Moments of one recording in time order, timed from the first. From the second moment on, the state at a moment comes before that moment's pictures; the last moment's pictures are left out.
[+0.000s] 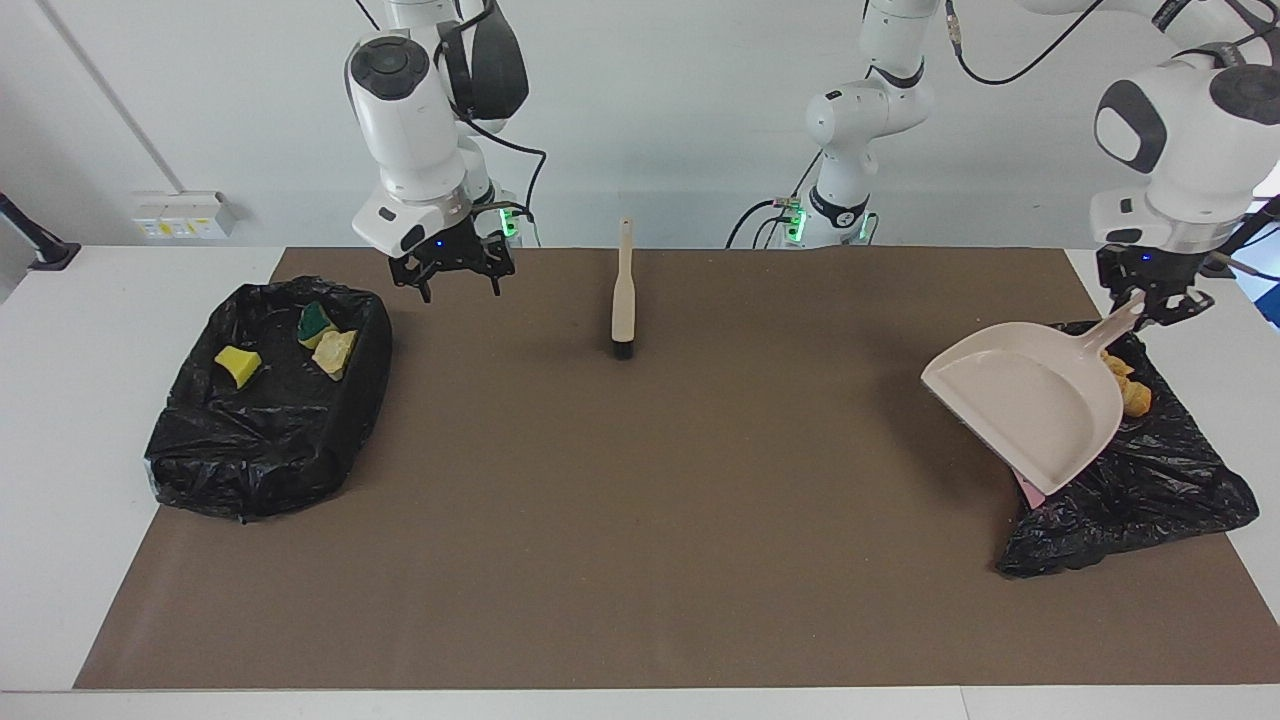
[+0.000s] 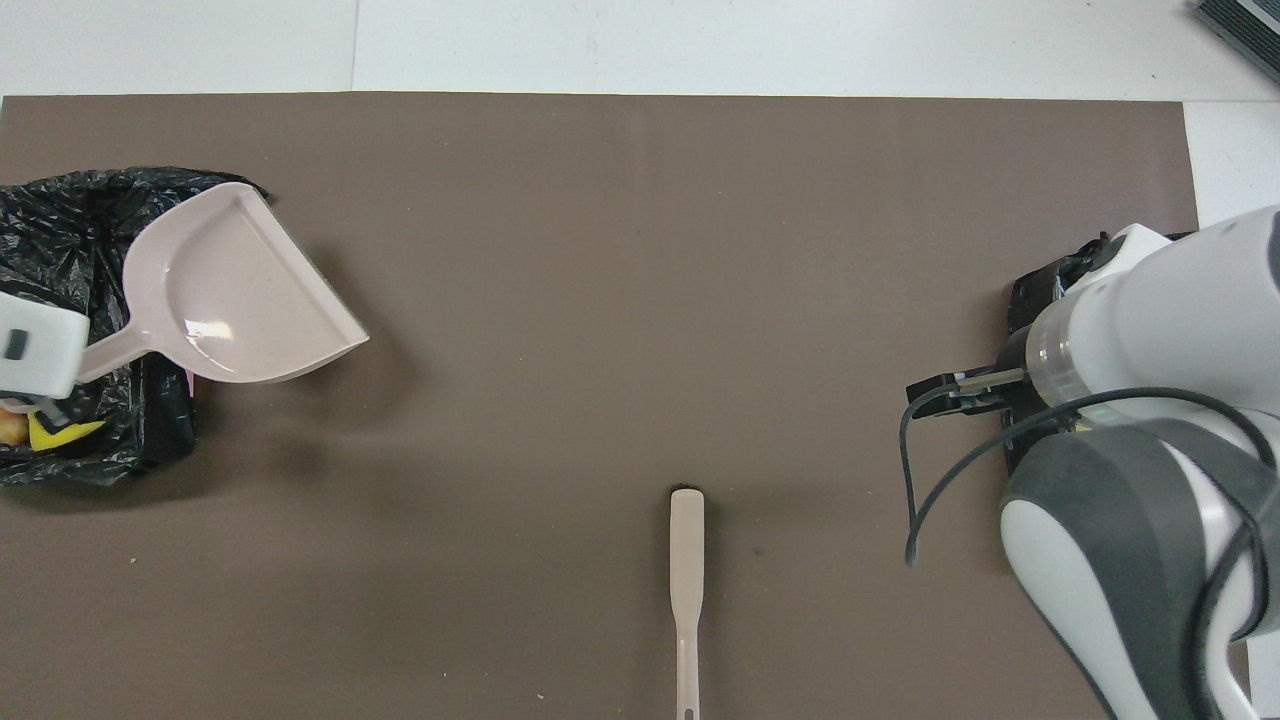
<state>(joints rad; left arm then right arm) 0.09 -0.04 -0.08 -2.00 0.26 1.92 0.82 -0.16 -0.10 0.33 -1.84 0.01 1.72 0.07</state>
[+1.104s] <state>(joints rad) -0.54 0.20 -0.08 -1.93 0.05 2.19 -0.47 0.13 -0.10 -0.17 -1.60 0.01 1.57 0.03</state>
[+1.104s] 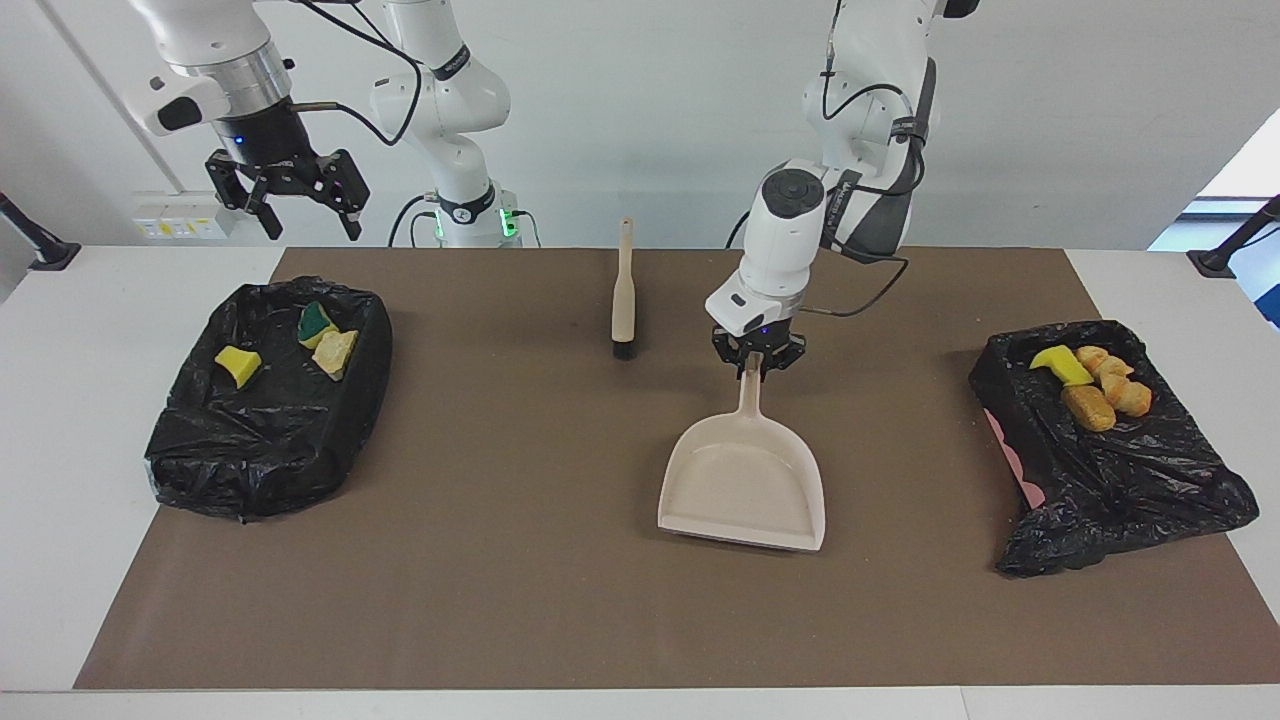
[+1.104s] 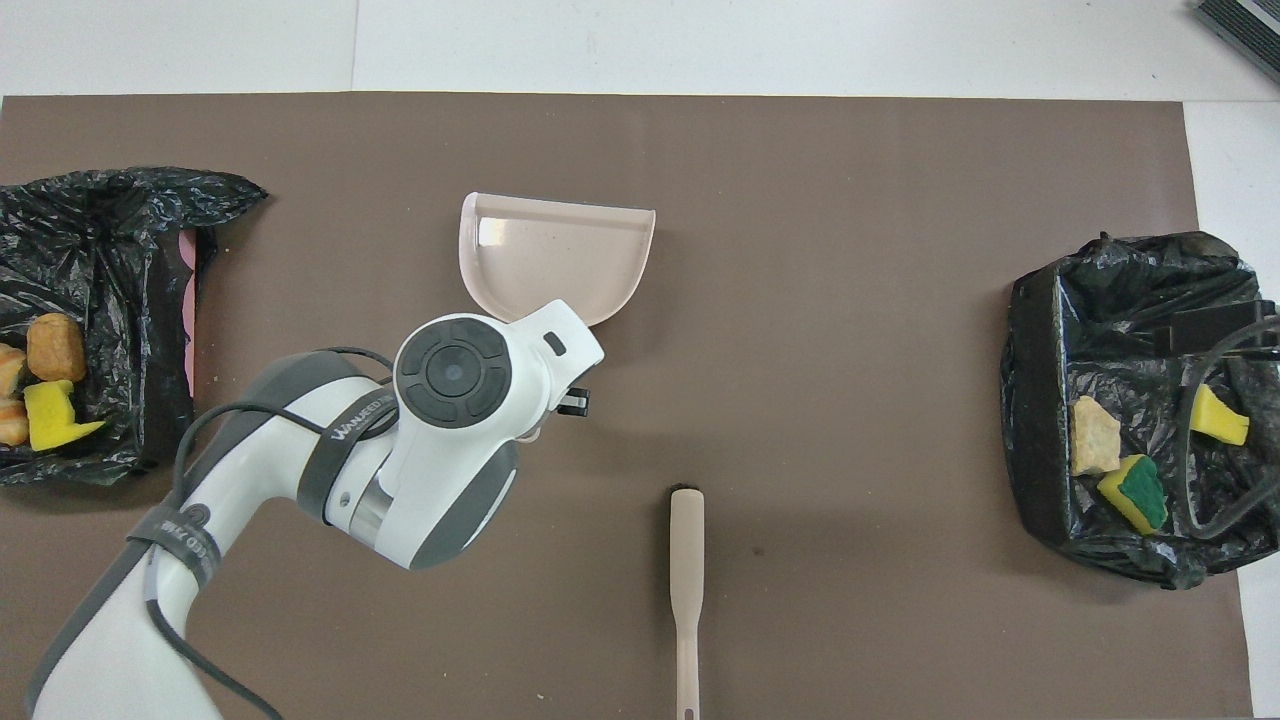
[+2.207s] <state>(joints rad) -0.70 0.59 -0.07 -1.43 0.04 2.06 -0.77 0.05 -0.10 -0.08 -1.60 0.01 1.57 0.03</state>
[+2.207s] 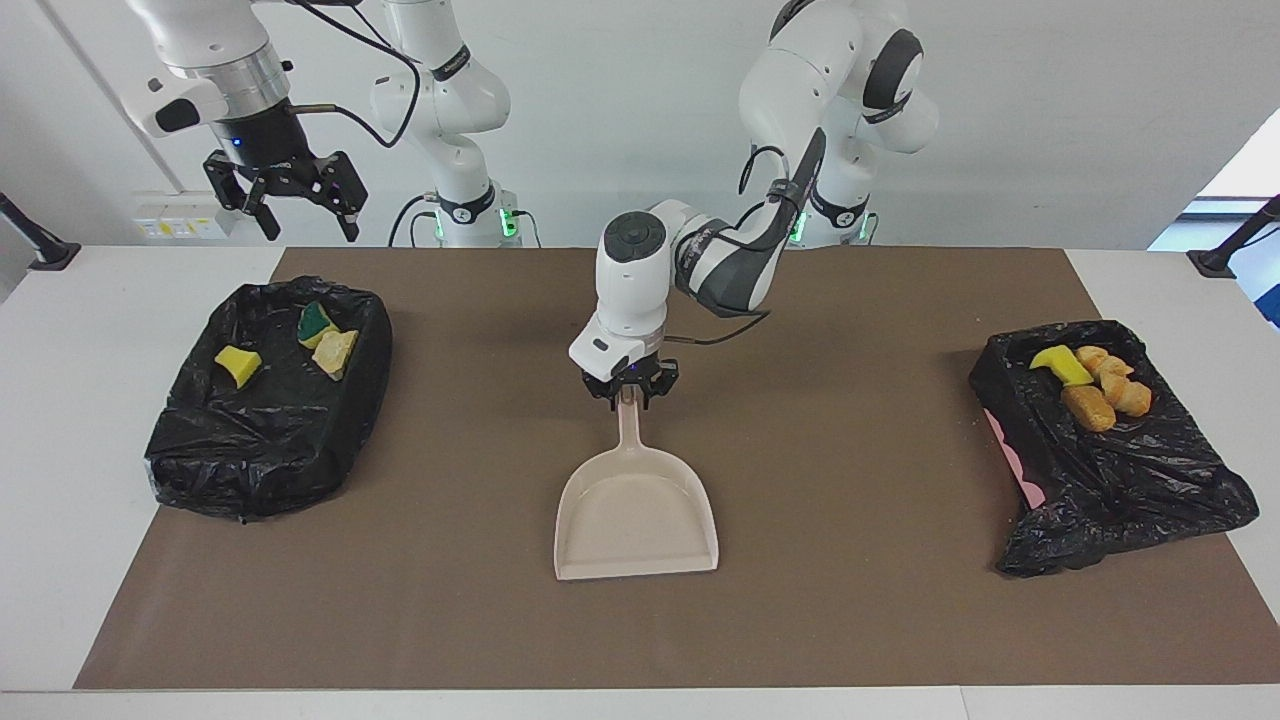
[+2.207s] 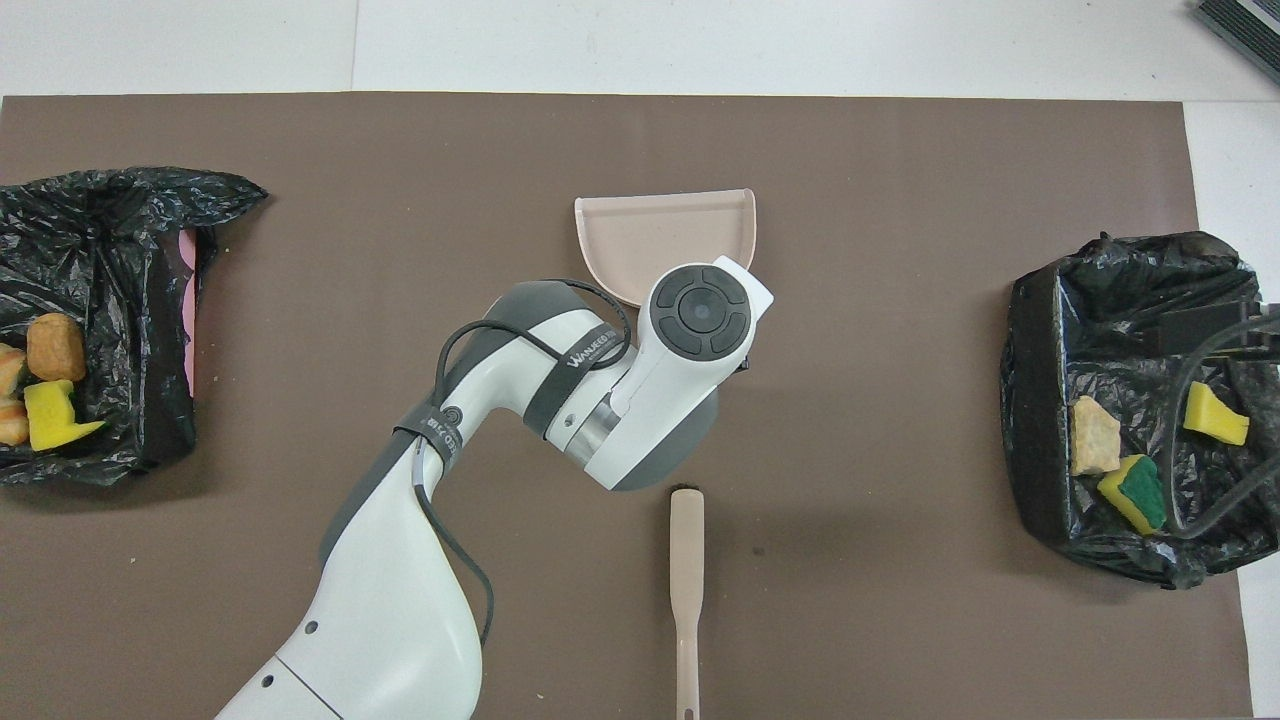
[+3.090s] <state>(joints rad) -0.49 0.16 -0.04 -1.78 0.09 1.98 -0.50 0.07 -0.11 -0.09 -1.59 -0.03 1.48 0.03</state>
